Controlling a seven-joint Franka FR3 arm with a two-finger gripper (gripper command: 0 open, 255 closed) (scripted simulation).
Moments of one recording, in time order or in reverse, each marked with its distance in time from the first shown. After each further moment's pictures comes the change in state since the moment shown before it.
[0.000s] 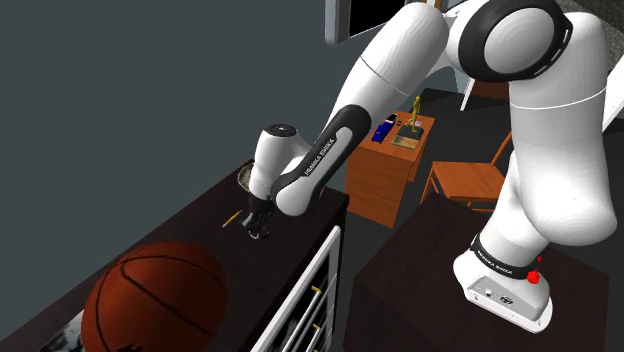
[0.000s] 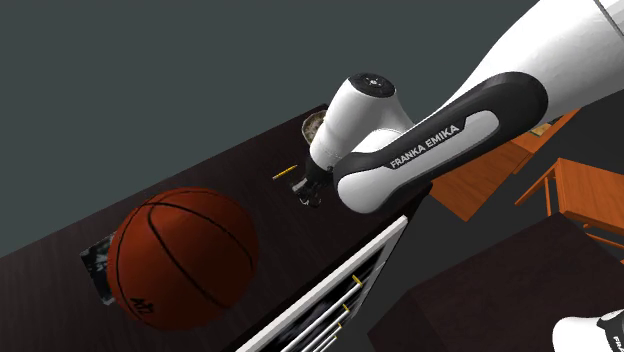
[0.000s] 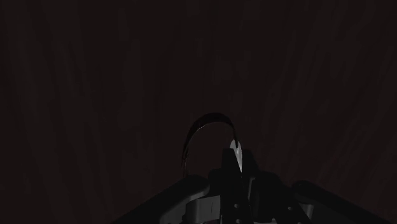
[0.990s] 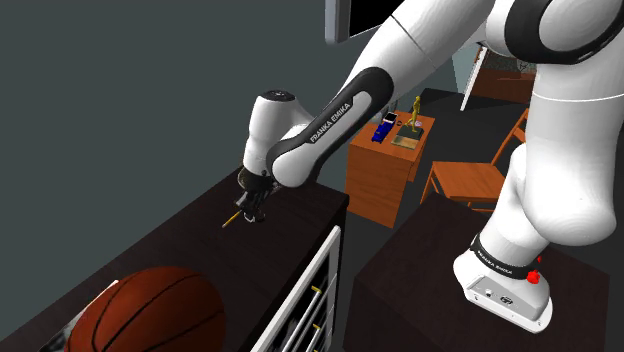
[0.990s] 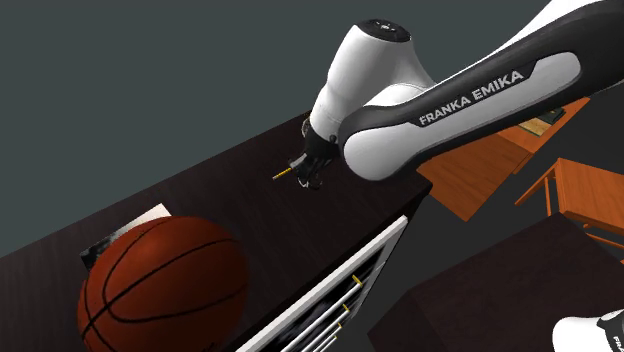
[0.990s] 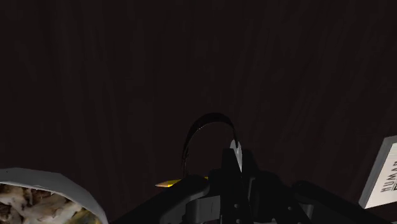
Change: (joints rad) arm -0.013 -0.158 0.014 0.001 0.016 -0.157 0.008
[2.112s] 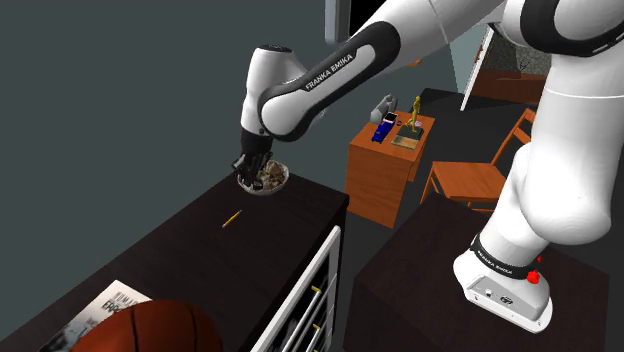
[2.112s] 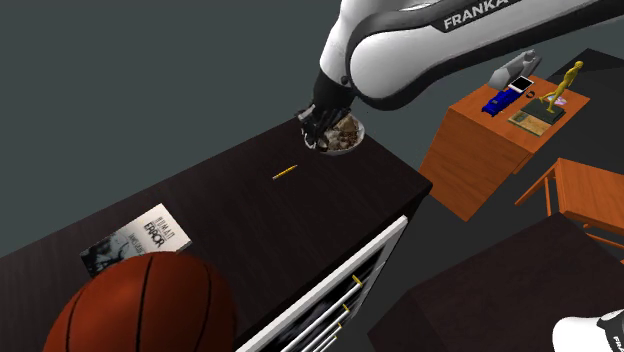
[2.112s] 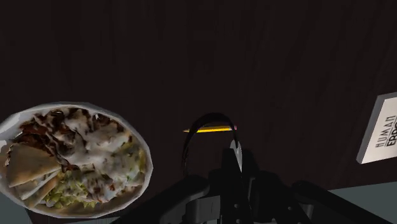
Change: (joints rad) arm -0.070 -0.077 -0.019 0.112 0.043 -0.199 -0.098
